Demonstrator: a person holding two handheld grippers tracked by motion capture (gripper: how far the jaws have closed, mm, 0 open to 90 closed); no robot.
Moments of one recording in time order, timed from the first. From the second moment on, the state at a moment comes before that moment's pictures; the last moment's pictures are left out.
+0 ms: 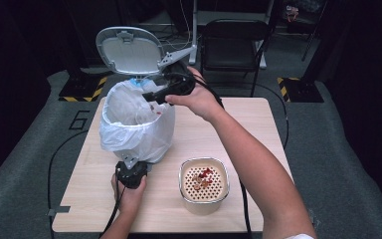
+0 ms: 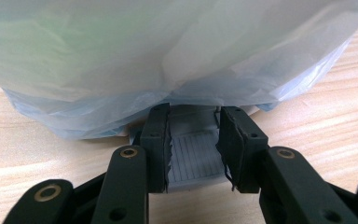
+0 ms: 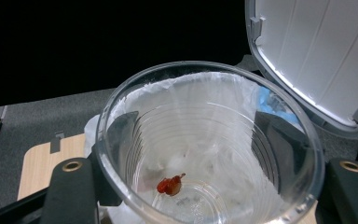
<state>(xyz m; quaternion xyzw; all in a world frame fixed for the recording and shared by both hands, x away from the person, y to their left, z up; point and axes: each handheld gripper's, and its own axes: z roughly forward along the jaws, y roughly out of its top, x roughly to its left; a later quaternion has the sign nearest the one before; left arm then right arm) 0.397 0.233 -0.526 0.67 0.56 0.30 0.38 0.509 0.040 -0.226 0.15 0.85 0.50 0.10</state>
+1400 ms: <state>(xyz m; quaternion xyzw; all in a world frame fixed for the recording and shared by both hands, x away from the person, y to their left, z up) 0.397 0.233 -0.527 0.67 0.56 0.30 0.38 0.527 0.098 -0.267 0.18 0.84 0.51 0.10</state>
